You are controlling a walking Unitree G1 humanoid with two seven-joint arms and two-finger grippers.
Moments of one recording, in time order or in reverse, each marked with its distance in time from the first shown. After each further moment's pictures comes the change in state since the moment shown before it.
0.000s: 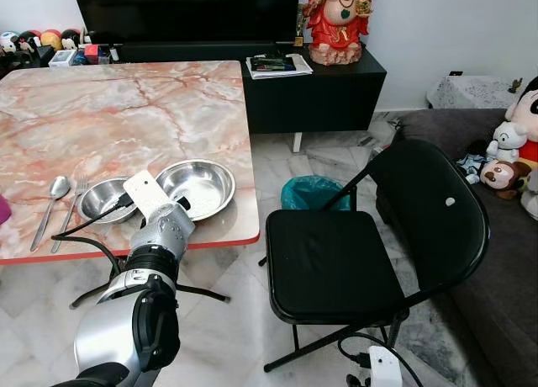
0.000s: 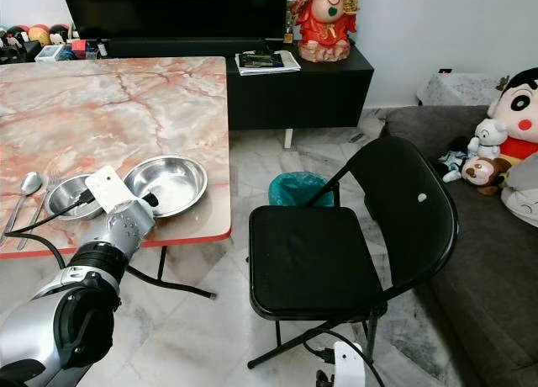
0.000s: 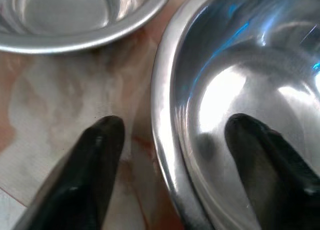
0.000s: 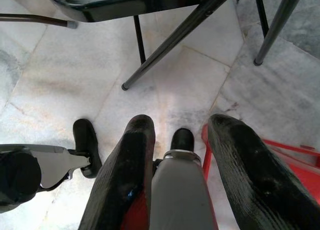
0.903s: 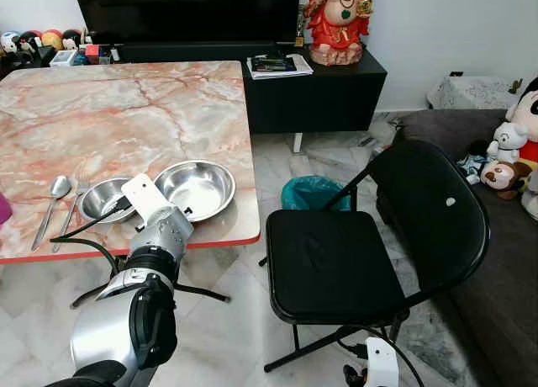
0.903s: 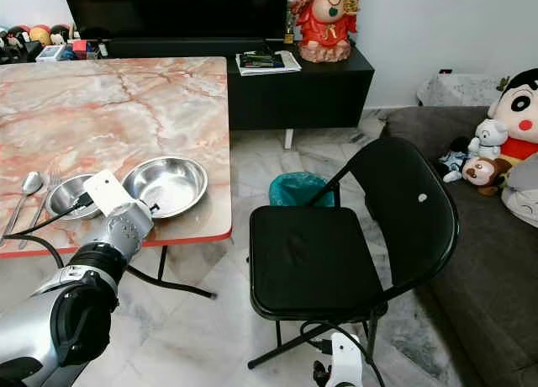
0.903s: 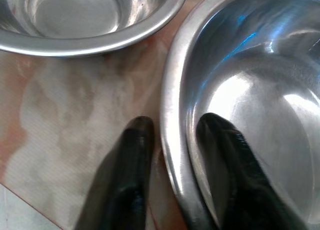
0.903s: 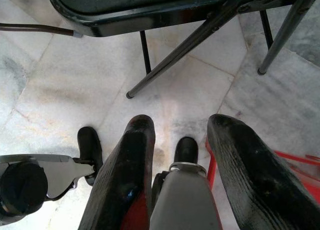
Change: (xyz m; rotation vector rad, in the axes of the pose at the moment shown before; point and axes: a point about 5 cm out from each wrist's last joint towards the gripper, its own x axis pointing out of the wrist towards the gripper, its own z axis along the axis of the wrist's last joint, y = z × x) left arm 0.002 0.003 0.000 -0.011 -0.012 0.007; right arm 0.003 0.006 0.013 0.000 -0.023 0.008
